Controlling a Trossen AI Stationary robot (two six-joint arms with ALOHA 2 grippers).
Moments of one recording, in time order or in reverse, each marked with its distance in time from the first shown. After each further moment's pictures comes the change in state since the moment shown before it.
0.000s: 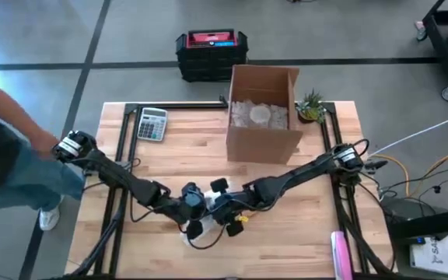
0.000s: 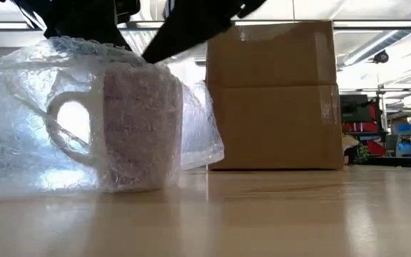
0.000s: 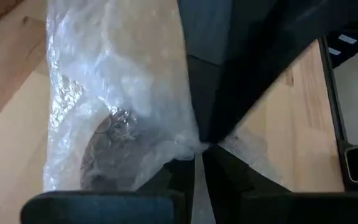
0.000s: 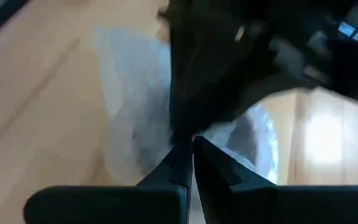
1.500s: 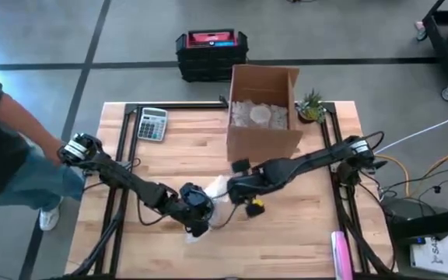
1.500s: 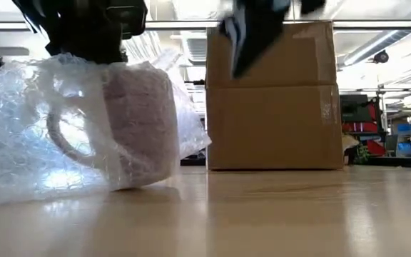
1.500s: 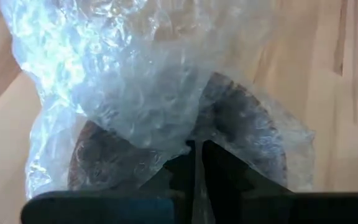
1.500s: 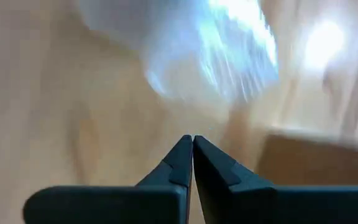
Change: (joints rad) left arm 0.011 0.076 0.086 -0.185 0.004 -0.134; right arm -0.089 -0.130 -0.009 -0.543 0.062 0.061
